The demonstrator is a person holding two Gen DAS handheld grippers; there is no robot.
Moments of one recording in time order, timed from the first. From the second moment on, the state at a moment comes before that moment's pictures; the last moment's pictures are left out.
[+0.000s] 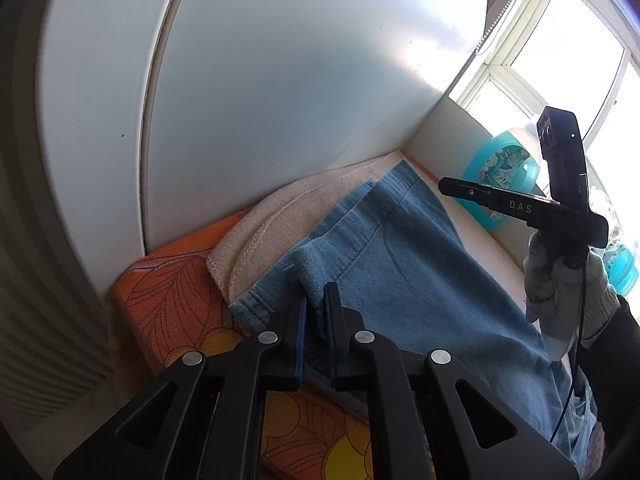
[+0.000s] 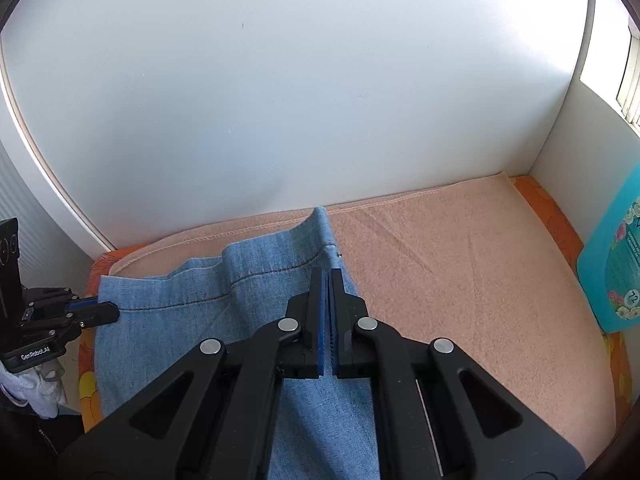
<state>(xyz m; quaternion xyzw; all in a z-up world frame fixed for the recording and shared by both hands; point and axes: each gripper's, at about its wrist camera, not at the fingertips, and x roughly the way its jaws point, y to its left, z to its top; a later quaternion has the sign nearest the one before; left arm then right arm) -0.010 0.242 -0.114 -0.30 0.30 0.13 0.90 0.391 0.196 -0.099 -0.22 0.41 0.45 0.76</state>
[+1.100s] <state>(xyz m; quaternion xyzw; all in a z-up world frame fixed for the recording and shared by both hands) -0.013 0.244 -0.113 -0.31 0.31 0.11 0.89 0.422 0.245 -0.150 -0.20 0.48 0.47 0.71</state>
